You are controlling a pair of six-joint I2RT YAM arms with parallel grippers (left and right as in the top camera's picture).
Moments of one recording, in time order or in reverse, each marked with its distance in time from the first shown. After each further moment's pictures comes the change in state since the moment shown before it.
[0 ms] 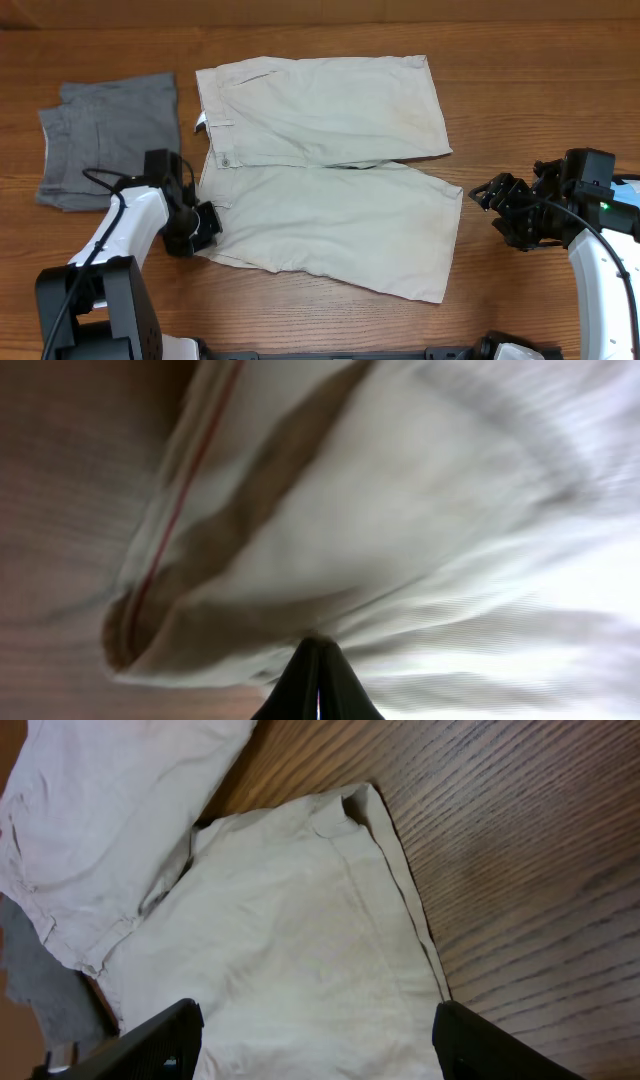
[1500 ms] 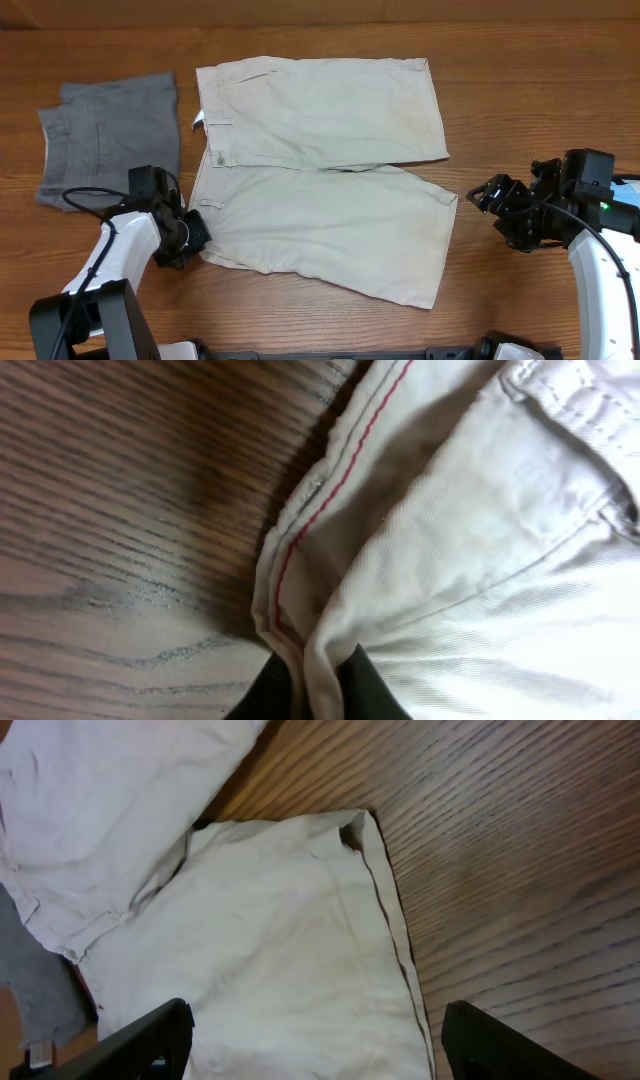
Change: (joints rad) left arm 0.086 -0.097 -0.161 0.185 -0.086 -0.006; right arm 0.000 0.000 0.000 -0.011 0.000 -0.063
